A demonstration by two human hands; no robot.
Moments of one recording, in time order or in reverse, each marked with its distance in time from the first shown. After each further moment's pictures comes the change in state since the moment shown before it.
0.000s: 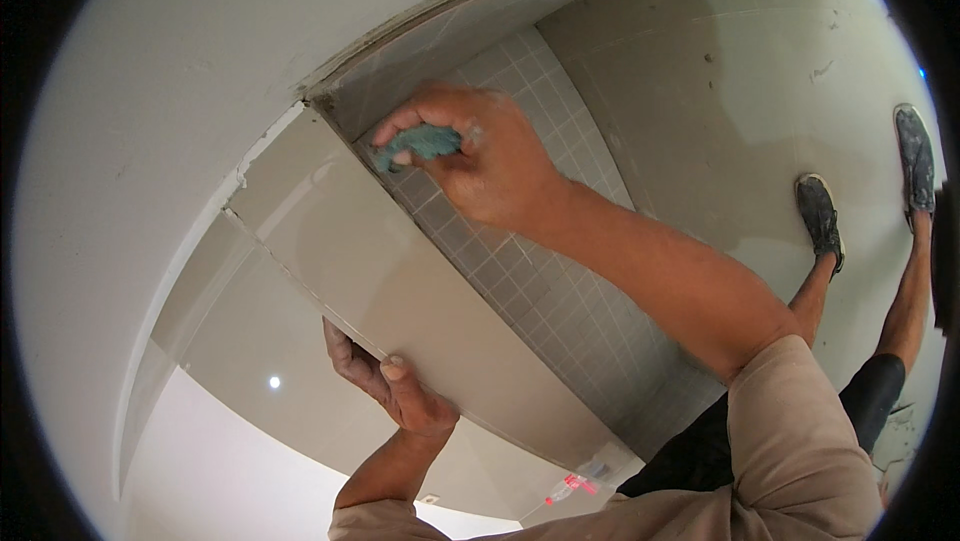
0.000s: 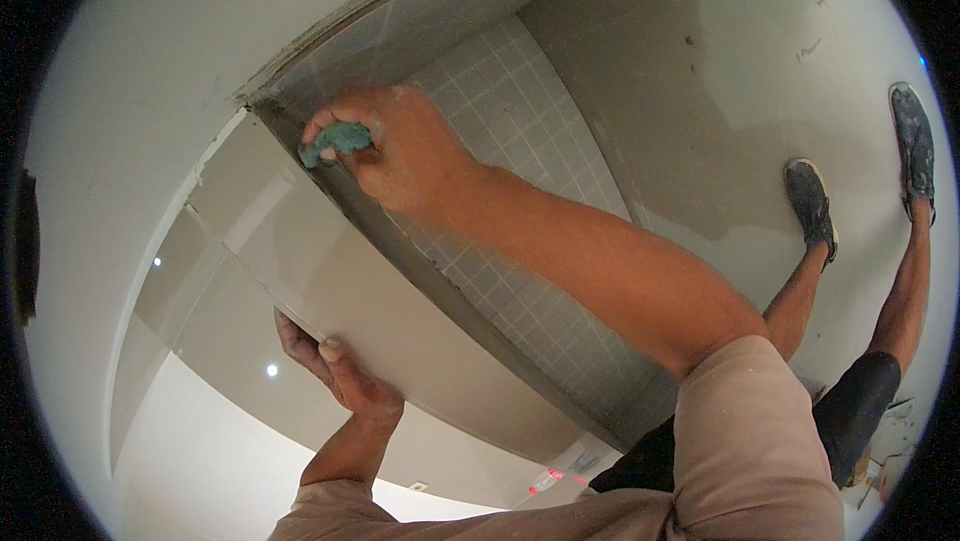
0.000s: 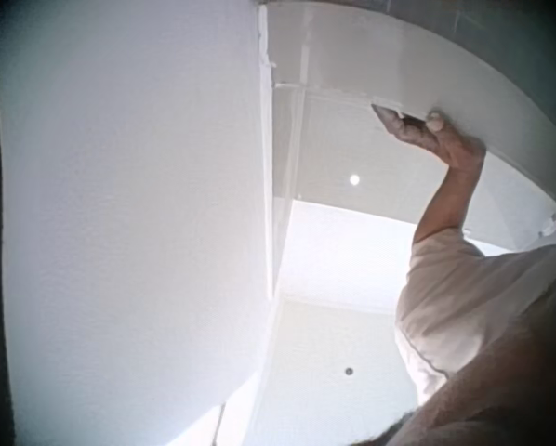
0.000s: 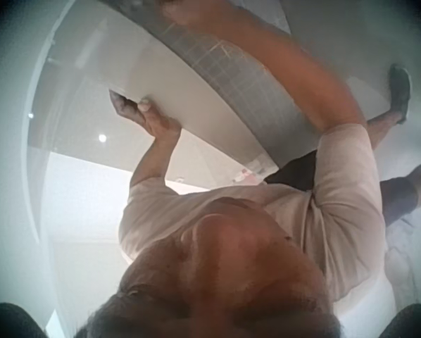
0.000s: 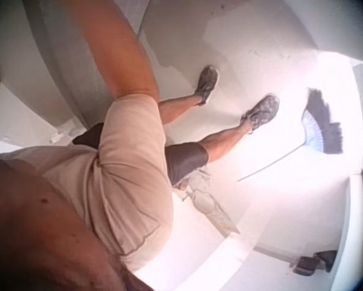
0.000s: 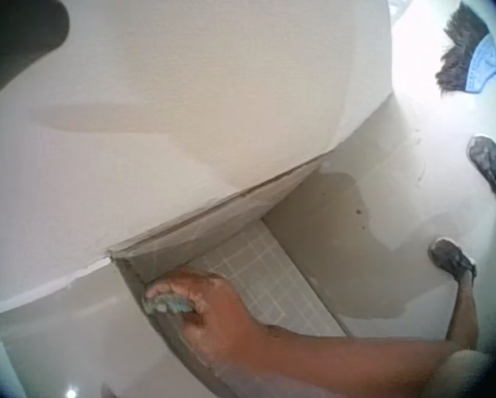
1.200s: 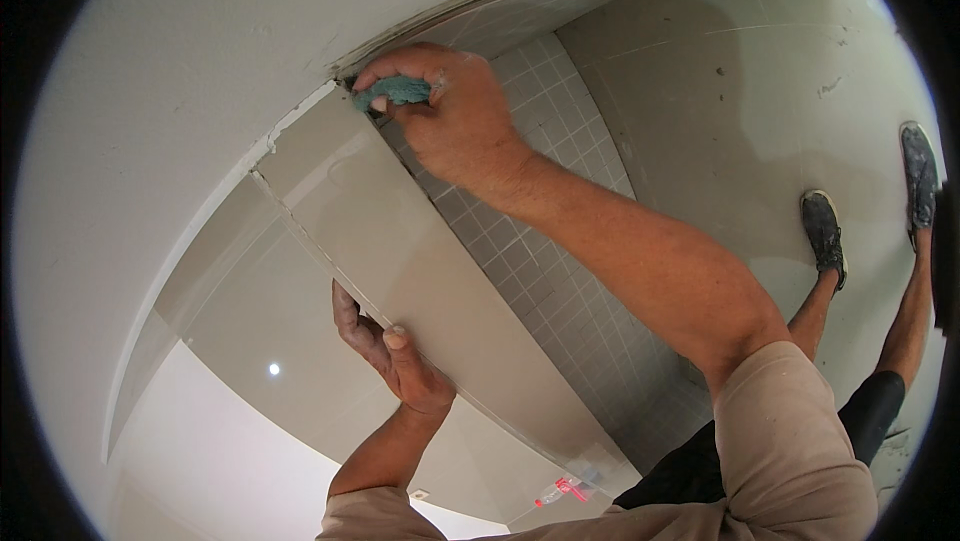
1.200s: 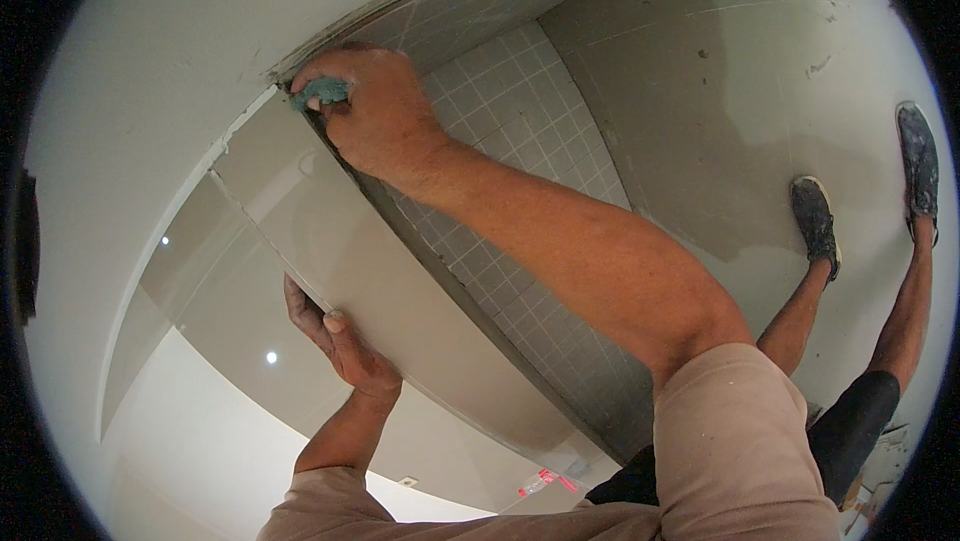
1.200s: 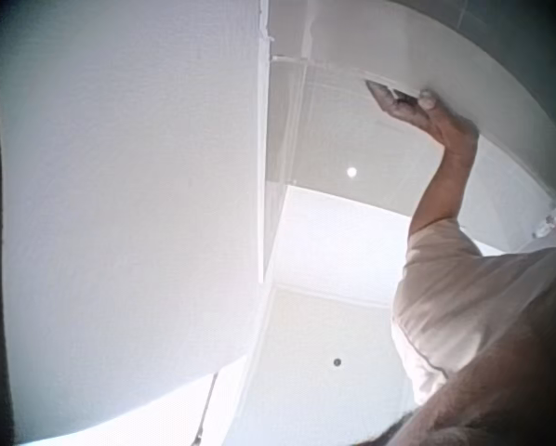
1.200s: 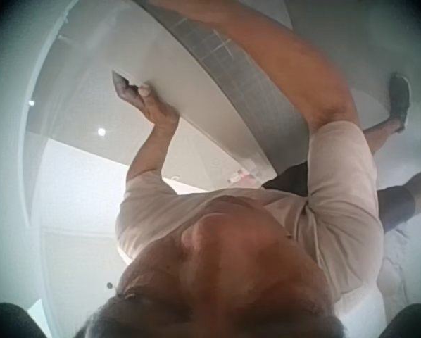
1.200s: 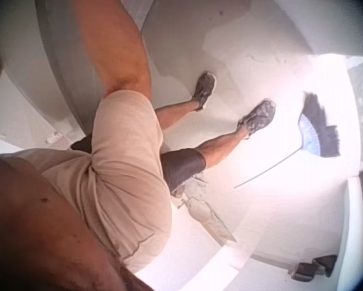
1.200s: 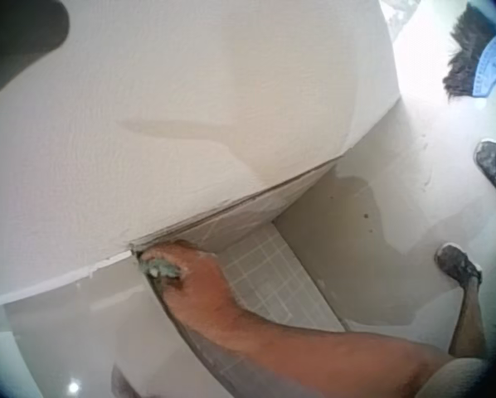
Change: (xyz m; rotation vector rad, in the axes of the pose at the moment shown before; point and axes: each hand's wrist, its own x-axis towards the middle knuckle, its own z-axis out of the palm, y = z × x) left_hand 0.004 -0.002 -0.001 0.091 -0.036 0.175; right_hand 0.032 -0.009 0.022 0.039 0.109 -0.002
